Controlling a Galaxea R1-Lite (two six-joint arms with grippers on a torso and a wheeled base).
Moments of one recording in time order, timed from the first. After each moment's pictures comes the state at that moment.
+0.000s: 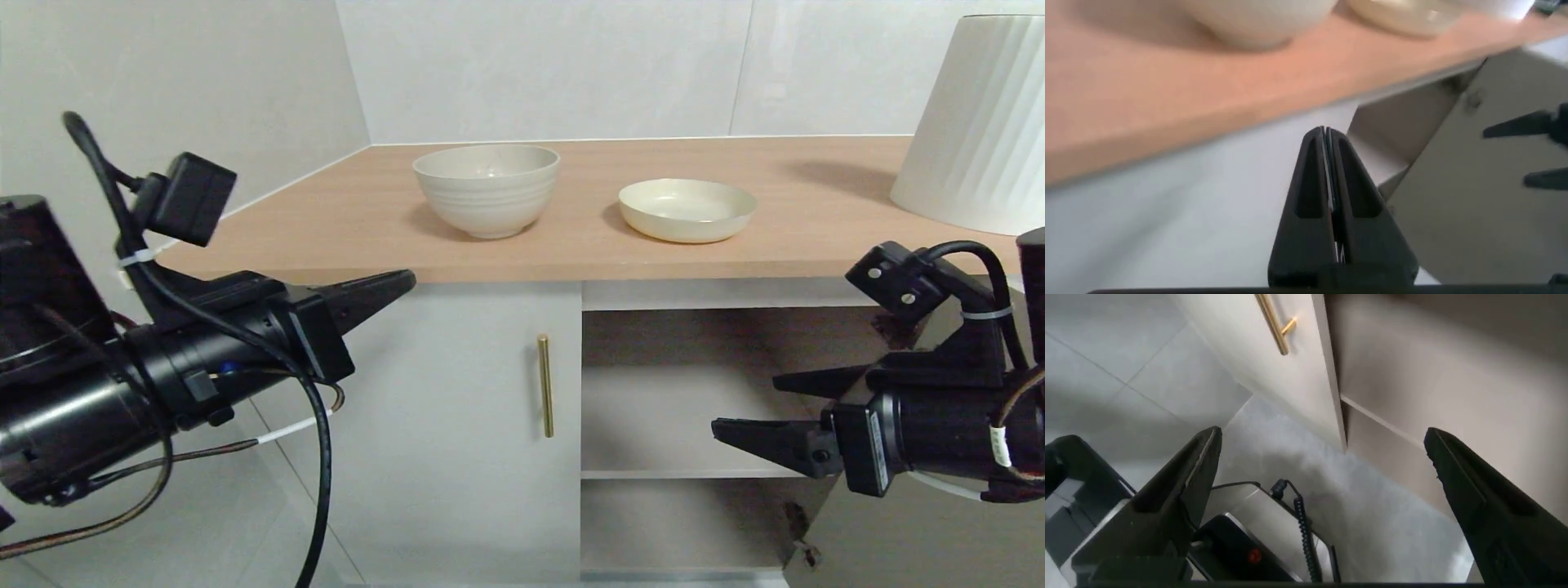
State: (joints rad) left arm -0.42 1.38 -0.66 -0.72 -0.26 -0.21; right arm 0.63 1.33 -0.82 -0.07 0.11 0.10
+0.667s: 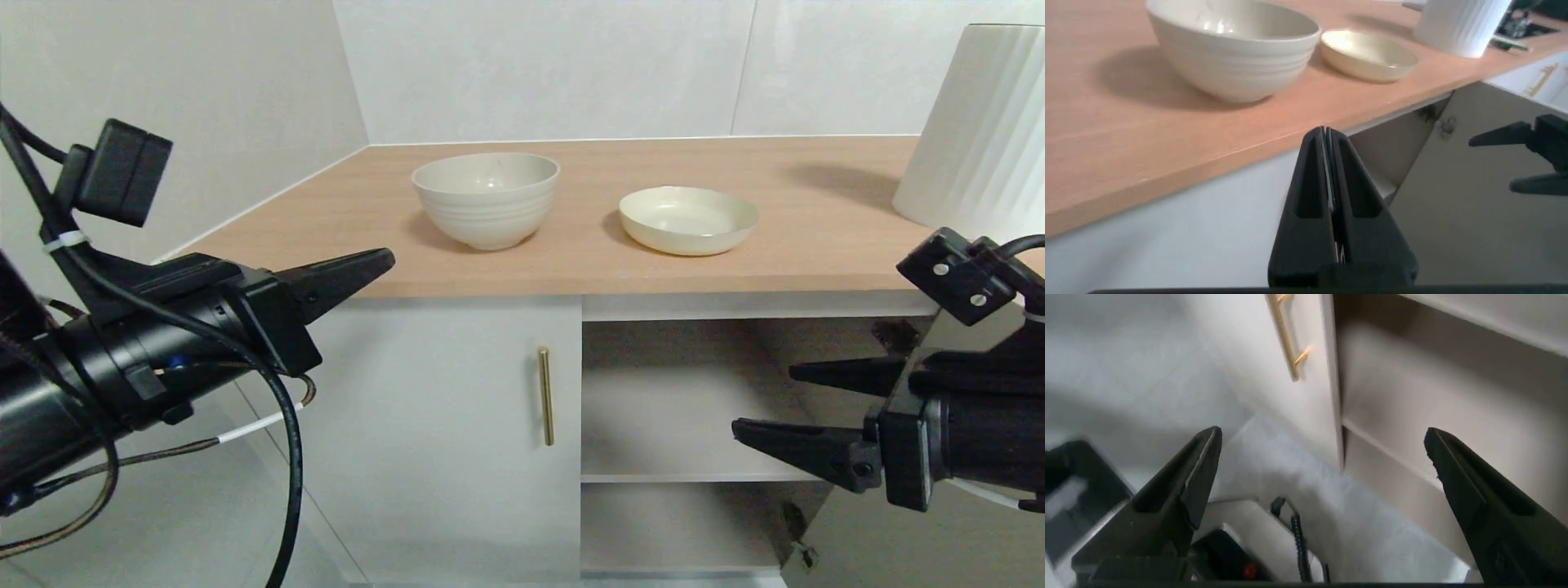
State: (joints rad) left arm -0.42 1.32 -0.67 -0.71 -0.26 -0.22; right arm 0.63 1.26 -0.78 -0.11 0.12 0.05
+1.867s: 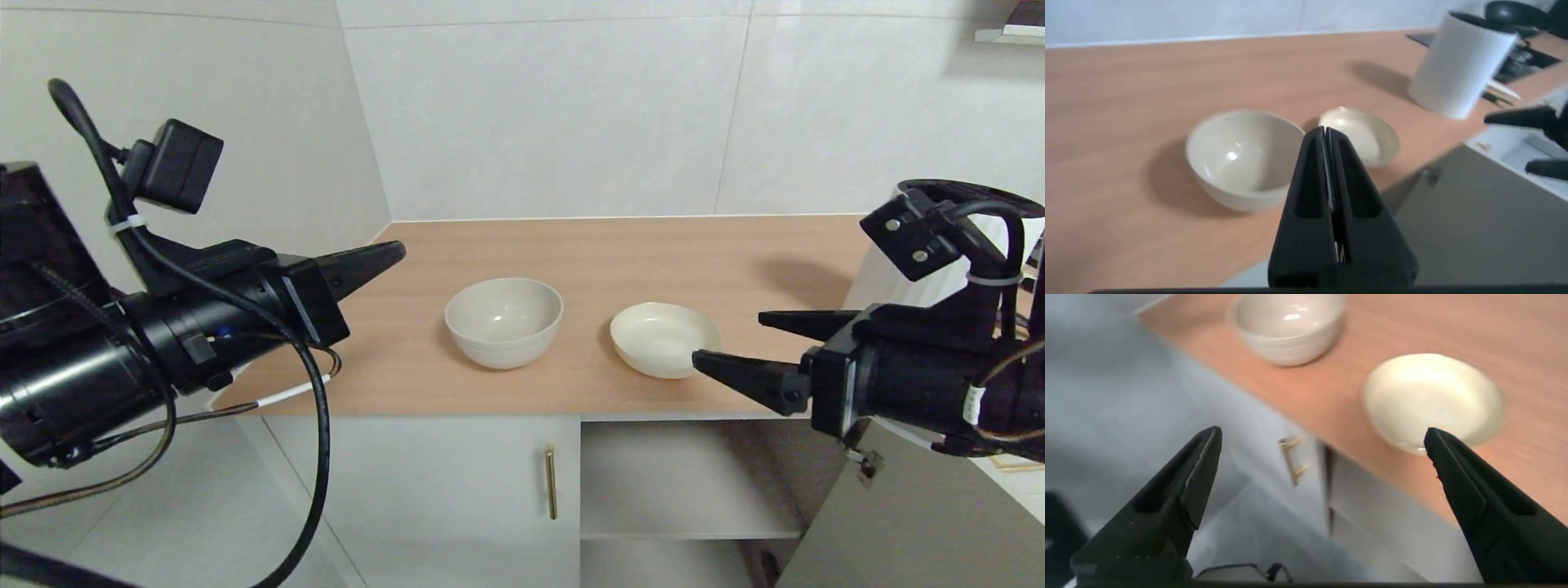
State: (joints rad) left arm -0.37 1.41 -0.73 -0.71 -0.26 -0.22; right arm 0.62 1.38 -0.77 -0.40 0.05 0.05
